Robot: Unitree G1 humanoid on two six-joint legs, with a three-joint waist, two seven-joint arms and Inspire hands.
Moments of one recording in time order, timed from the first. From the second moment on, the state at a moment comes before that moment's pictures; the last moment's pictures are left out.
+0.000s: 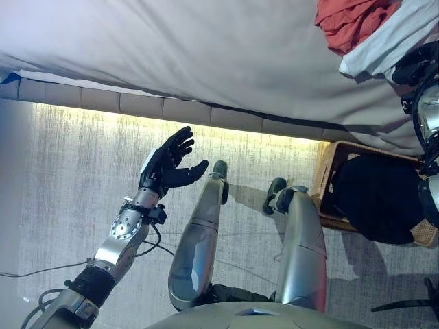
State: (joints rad) left arm -0.08 0.58 -0.42 0.17 -0.65 -0.36 0.03; right arm -1.24 -0.92 0.51 1.21 0.24 0.10 -0.22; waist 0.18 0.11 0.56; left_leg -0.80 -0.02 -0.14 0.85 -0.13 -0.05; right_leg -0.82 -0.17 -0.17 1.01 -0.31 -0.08
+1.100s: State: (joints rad) left arm -0.07 0.58 -0.42 0.17 -0.65 -0.27 0.06; right arm -1.16 -0.95 0.51 1.18 0.13 0.12 -0.19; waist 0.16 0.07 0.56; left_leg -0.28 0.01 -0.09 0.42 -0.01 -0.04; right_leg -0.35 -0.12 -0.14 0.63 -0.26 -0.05
